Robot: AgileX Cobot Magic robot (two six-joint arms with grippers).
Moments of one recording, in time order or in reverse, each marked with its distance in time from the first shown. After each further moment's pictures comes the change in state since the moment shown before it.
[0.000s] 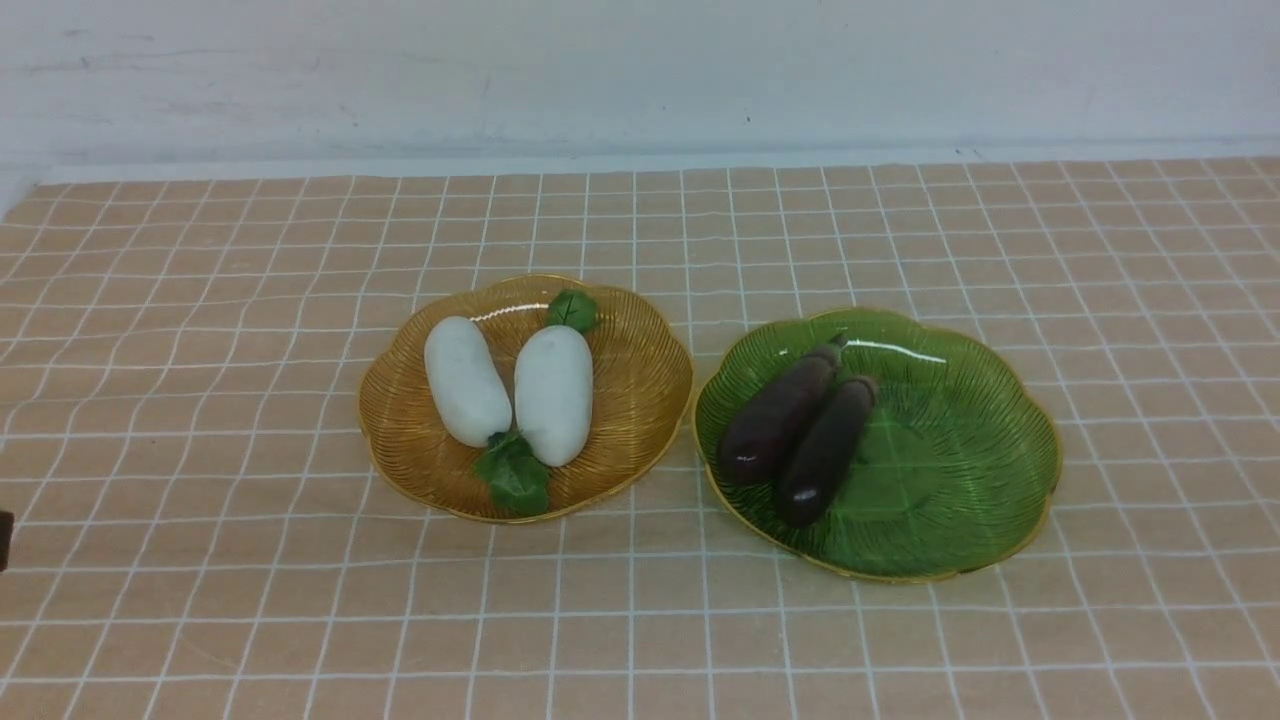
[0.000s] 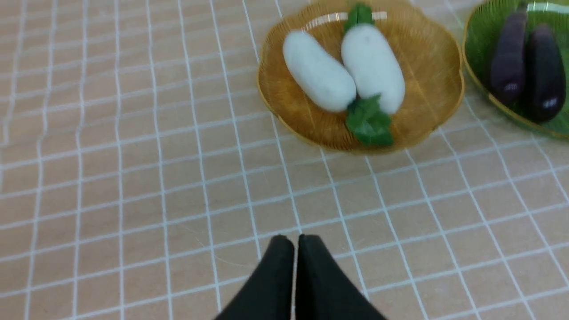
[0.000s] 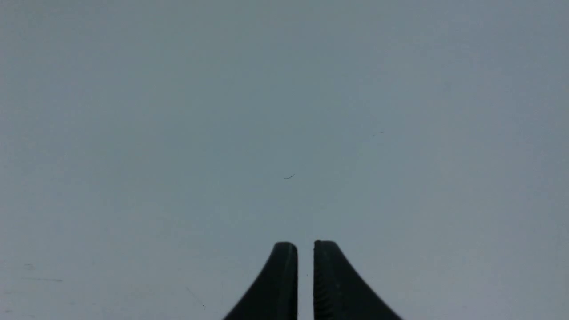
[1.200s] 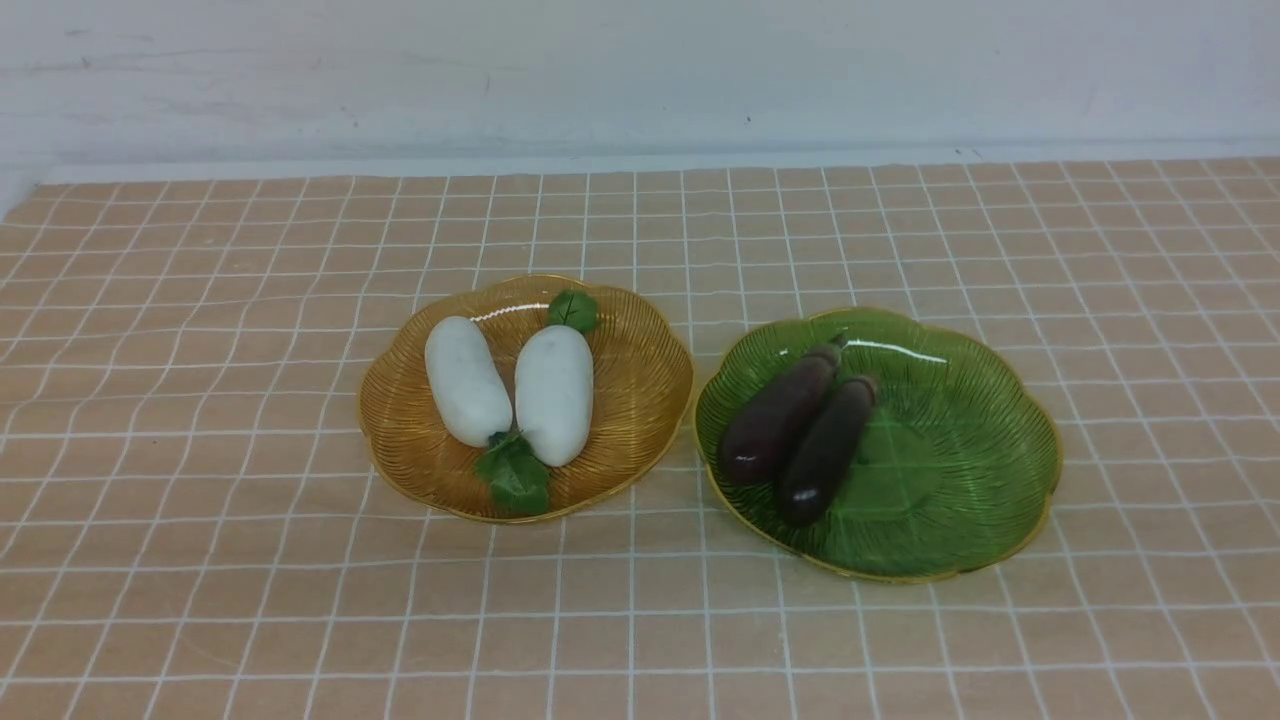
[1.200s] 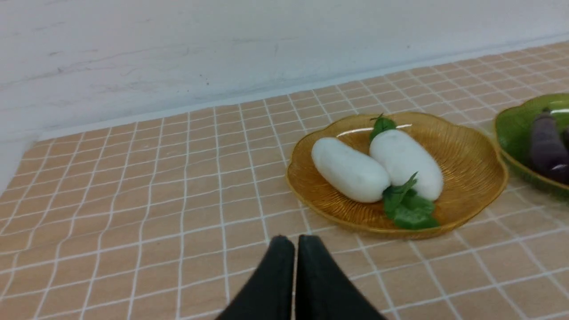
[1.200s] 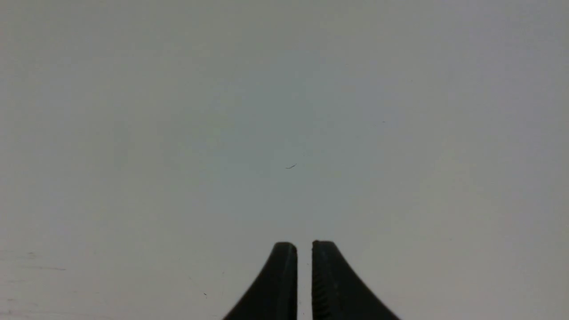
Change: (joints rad) right arm 0.000 0.000 0.005 0.003 0.017 -0.004; left arm 0.172 -0.476 0.638 -0.101 -0.591 0.182
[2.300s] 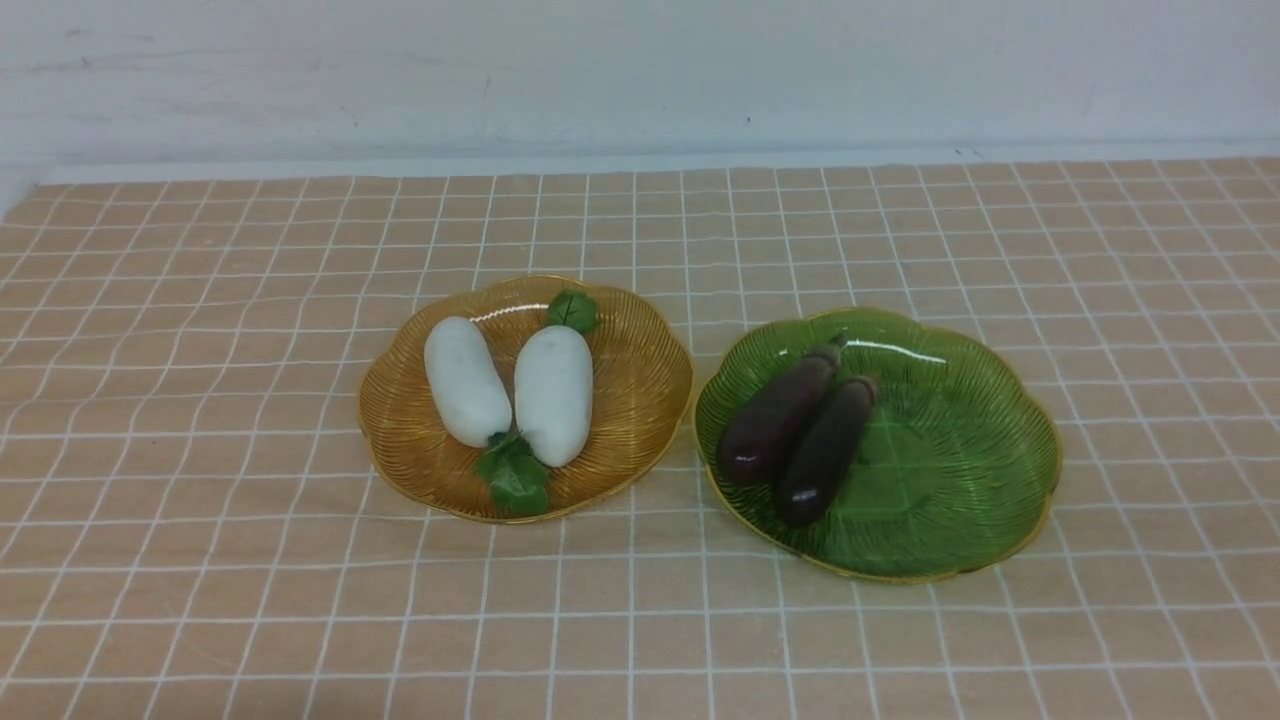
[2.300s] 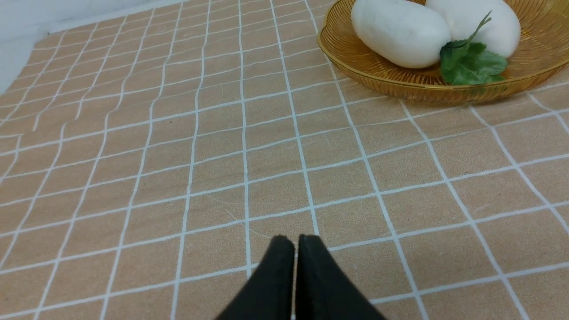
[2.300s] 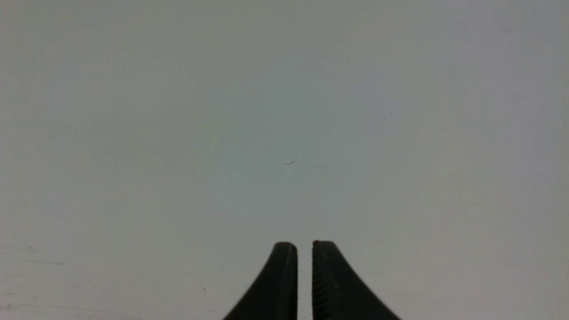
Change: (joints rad) right arm 0.000 0.000 0.000 0.000 0.008 -0.005; left arm 0.144 -0.085 0.307 -0.067 -0.079 0.127
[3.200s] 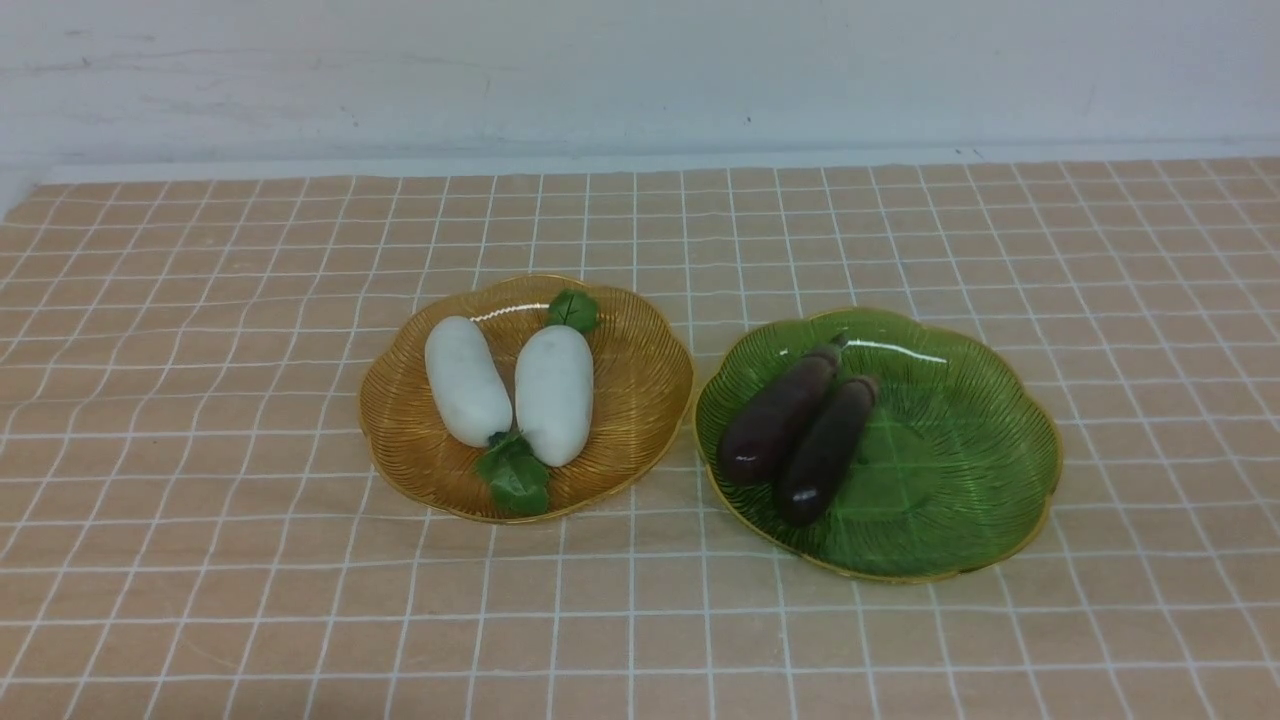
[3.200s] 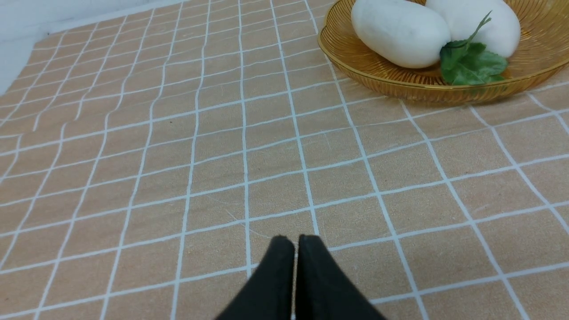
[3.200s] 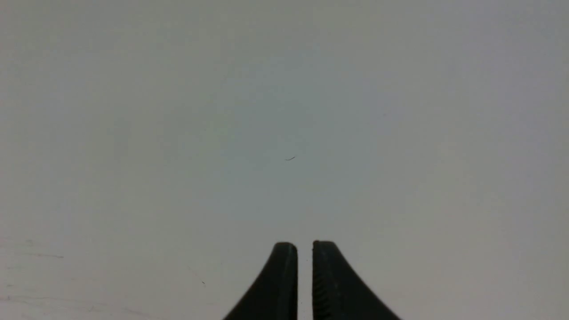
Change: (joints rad) right arm 0.000 0.000 0.021 -0.044 0.040 -0.016; left arm 0.000 0.000 0.000 0.000 0.000 0.000
